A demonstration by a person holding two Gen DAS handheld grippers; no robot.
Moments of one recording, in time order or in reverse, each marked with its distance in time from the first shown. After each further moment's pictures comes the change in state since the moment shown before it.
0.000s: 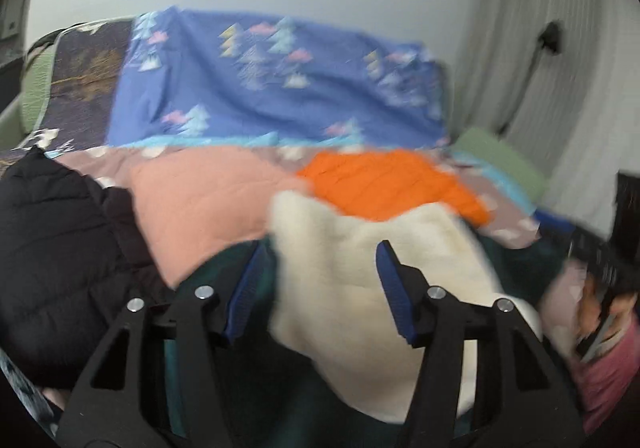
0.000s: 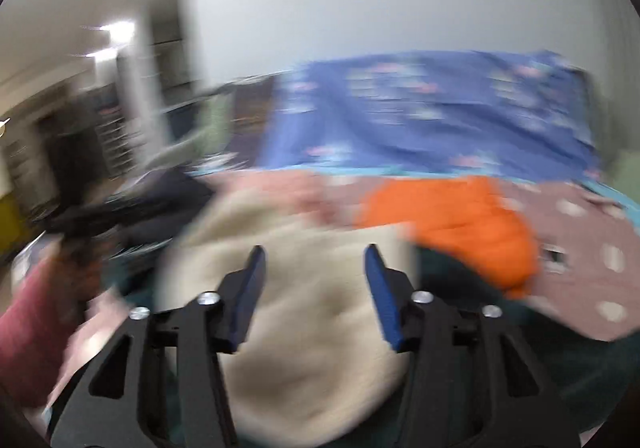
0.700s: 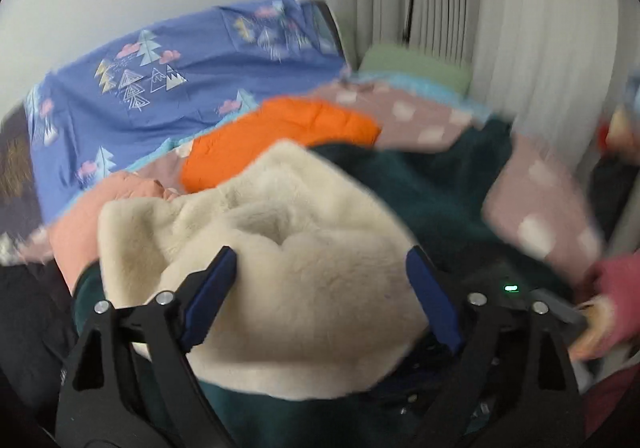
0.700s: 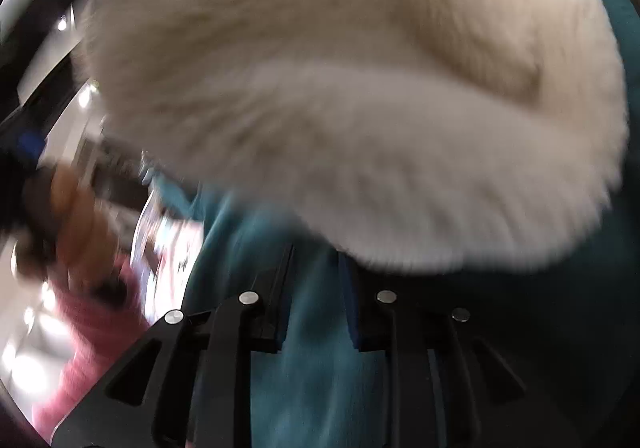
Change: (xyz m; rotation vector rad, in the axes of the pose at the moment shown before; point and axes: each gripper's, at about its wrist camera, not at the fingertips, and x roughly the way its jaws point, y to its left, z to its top) left arm 0.051 -0.140 -0.035 0.462 0.201 -0.078; right arm 0.104 -0.044 -0.118 0.729 0.416 0.199
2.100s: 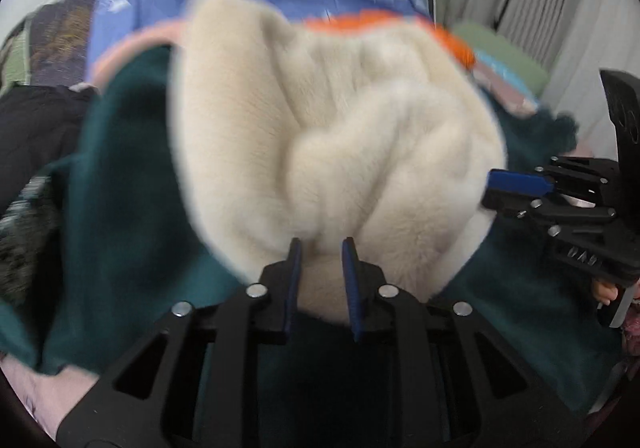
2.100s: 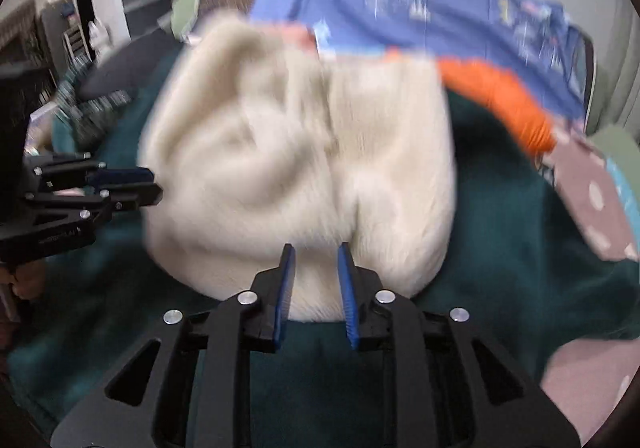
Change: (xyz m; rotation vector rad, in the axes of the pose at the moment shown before) left arm -0.008 0.044 -0.102 -0.380 0.094 0.100; right arm -0.066 0.100 -0.002 -0.597 -0.228 -0.512
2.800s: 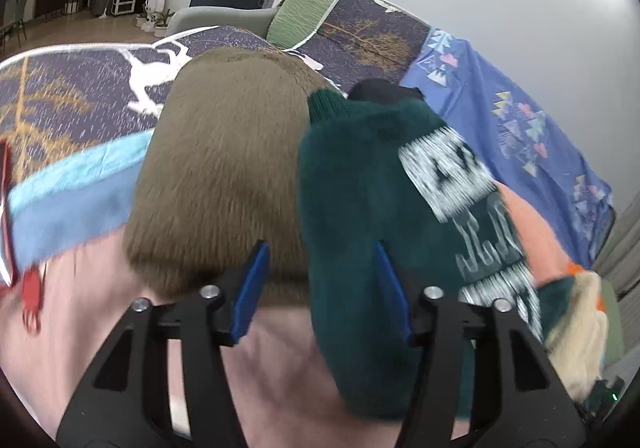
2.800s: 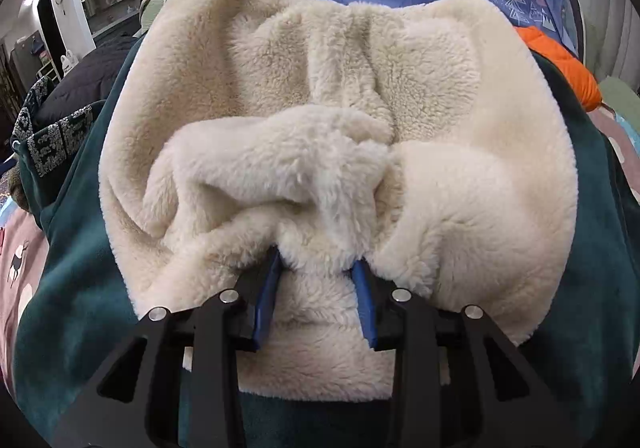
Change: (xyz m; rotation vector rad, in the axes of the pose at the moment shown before) left arm -0.150 0.341 -0.090 -0.778 -0.305 0.448; right arm 0.110 0.042 -0.020 0.144 0.058 -0.048
